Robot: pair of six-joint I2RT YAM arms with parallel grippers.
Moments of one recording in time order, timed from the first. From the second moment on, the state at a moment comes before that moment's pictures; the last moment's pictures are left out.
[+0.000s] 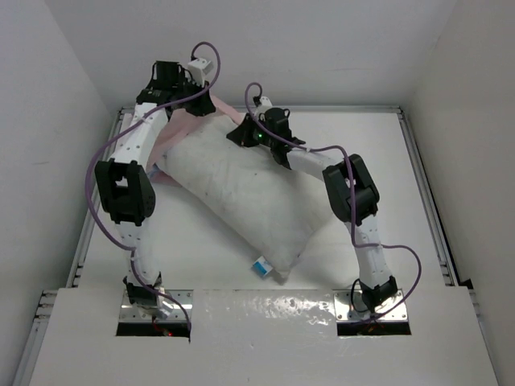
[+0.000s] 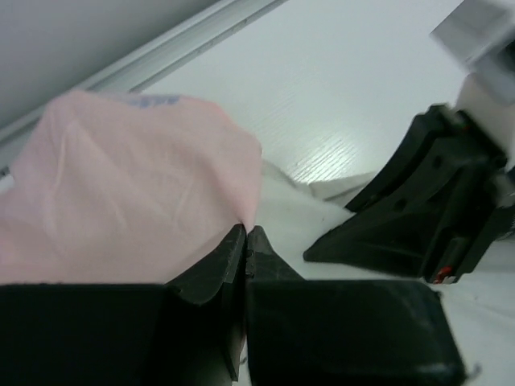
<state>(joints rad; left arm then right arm) -0.10 2.07 2.03 -0.59 0.54 0.17 0.52 2.31 1.68 0.40 -0.38 0.59</state>
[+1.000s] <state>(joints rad) -0.17 1.92 1.92 -0.96 0.75 0.73 0.67 2.22 1.56 0.64 0.42 0.63</state>
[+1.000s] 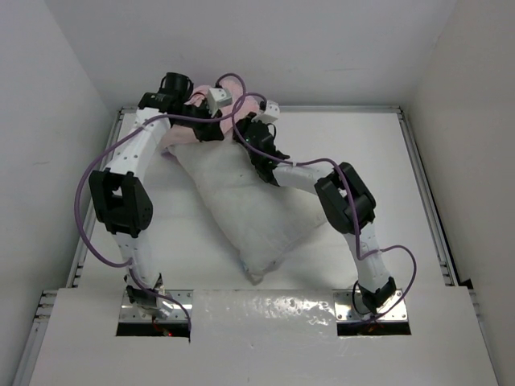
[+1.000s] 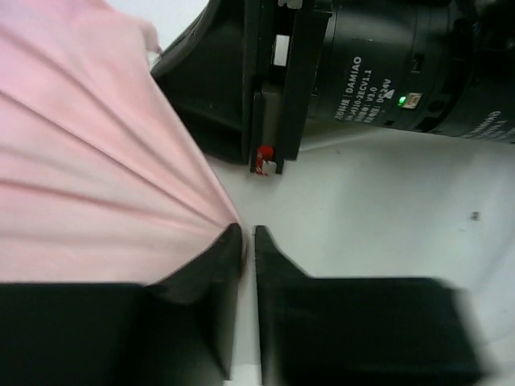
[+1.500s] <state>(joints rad) 0.04 1.89 1.88 -0.87 0.81 0.41 0.59 1.96 1.33 0.53 0.34 0.25</state>
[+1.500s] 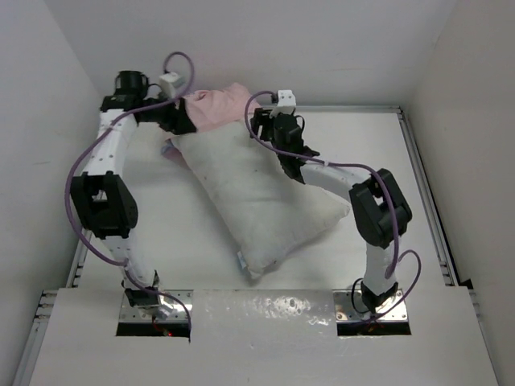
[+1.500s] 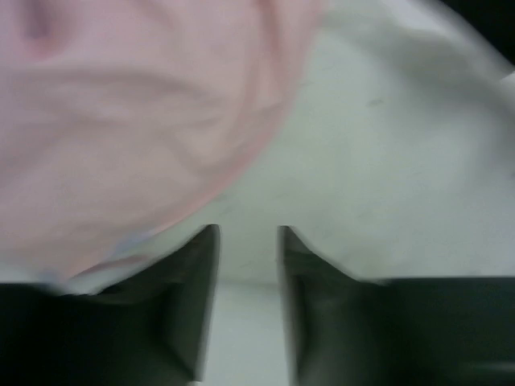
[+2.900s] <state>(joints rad) 0.20 2.28 1.71 -0.27 0.57 0.16 0.87 2.28 1.79 0.04 0.30 -0.14</state>
